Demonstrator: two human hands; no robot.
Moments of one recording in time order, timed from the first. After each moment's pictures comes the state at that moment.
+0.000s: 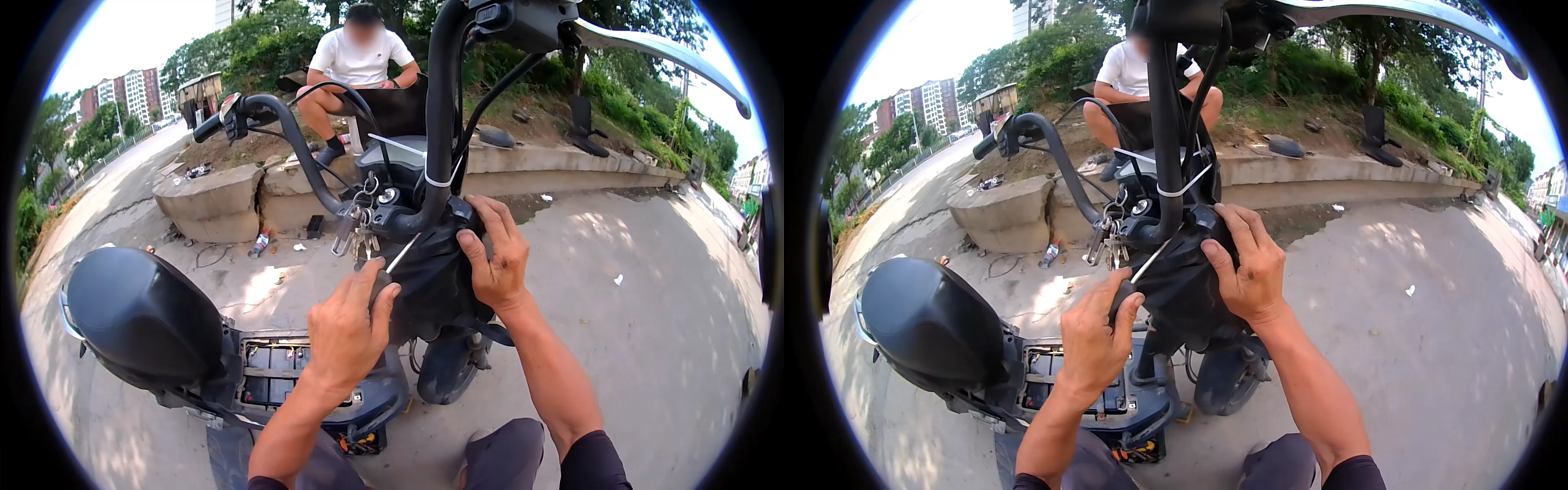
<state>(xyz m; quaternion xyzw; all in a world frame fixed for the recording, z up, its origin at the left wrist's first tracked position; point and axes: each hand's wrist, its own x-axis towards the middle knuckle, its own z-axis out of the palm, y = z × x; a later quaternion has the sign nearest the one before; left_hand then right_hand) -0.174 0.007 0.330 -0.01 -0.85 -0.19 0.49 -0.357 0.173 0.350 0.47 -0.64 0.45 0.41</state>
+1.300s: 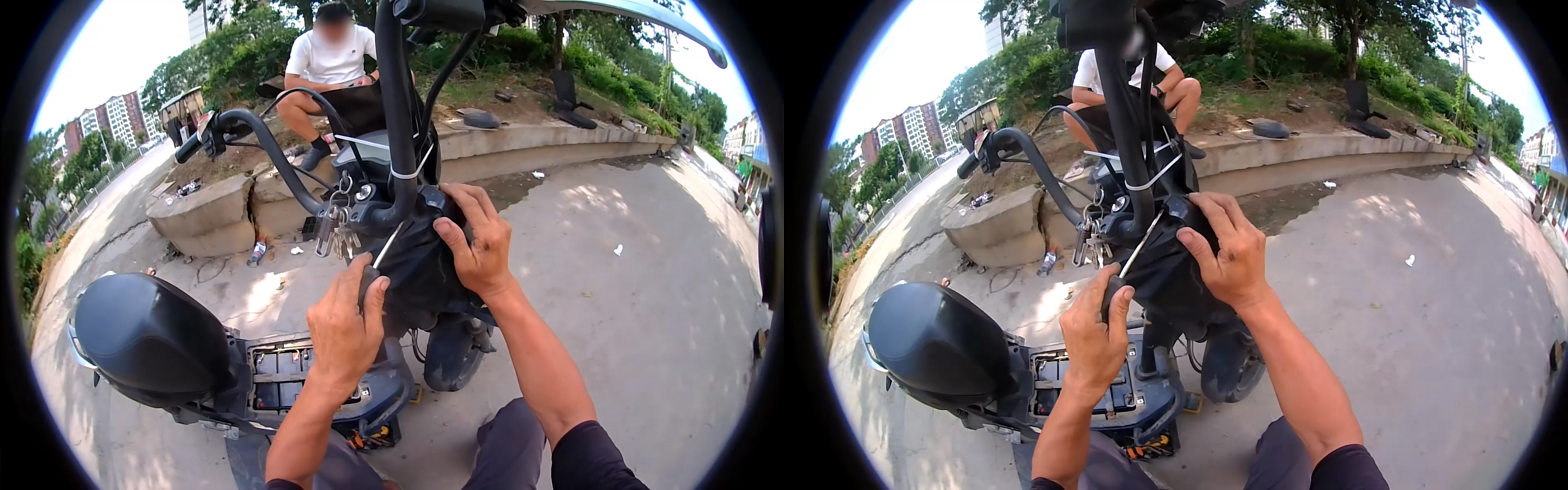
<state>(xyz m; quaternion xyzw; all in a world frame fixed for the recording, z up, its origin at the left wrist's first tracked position) -0.179 0.019 0.331 0.01 -0.84 -0.22 0.50 -0.356 0.169 0.351 0.46 -0.61 0.48 0.42</state>
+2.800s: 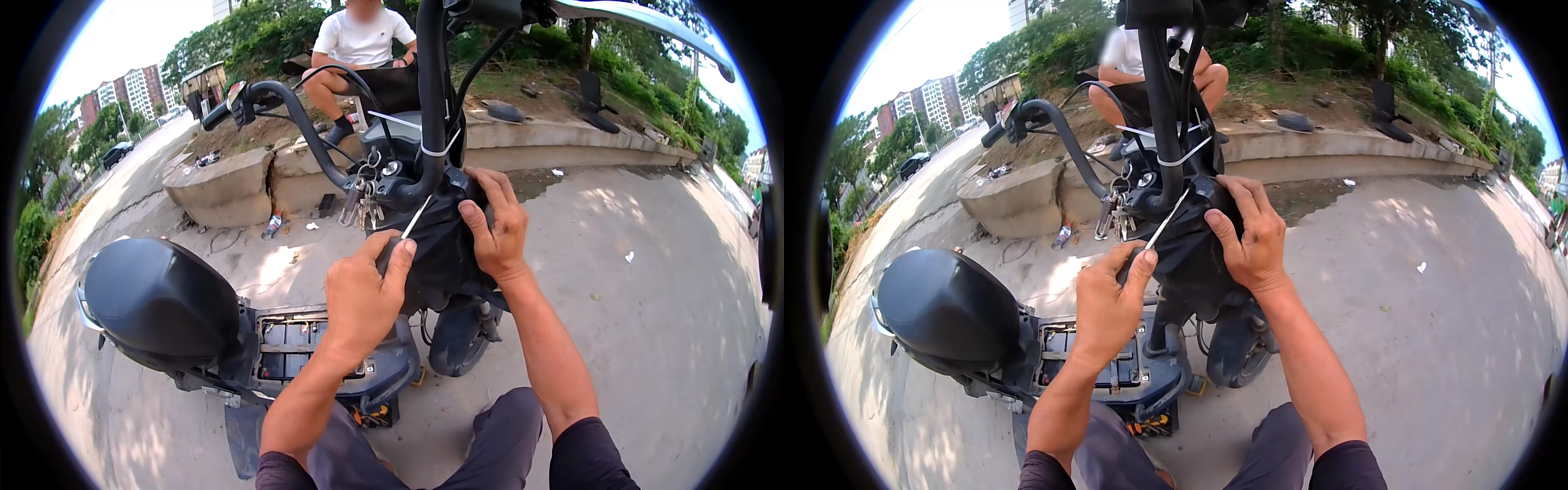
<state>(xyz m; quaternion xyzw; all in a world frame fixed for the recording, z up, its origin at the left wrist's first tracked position) -0.170 0.030 0.353 0.09 -0.84 -0.36 0.41 -0.355 0.172 0.349 0.45 -0.63 0.49 0.40</state>
